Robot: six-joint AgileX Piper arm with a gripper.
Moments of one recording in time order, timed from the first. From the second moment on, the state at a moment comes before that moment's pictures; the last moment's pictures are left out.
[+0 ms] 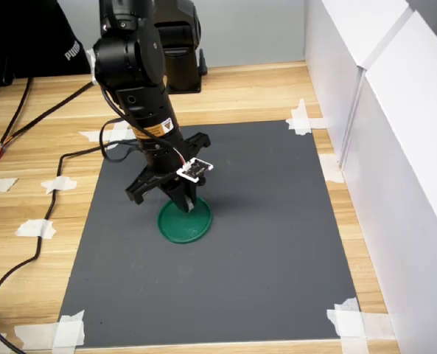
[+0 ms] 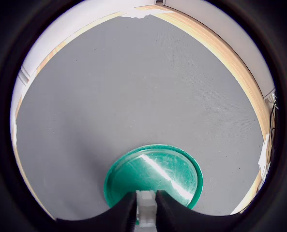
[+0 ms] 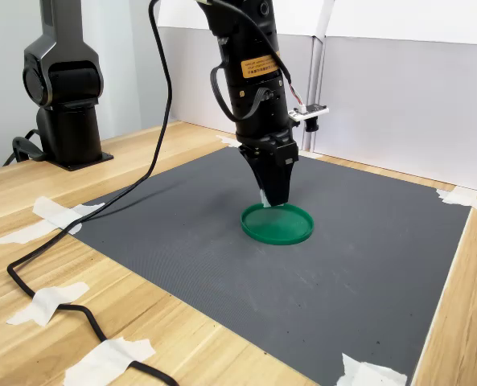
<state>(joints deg) 1.7 100.1 -63.8 11.6 37.5 -58.9</state>
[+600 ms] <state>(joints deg) 1.7 89.6 -63.8 11.6 36.8 -50.8</state>
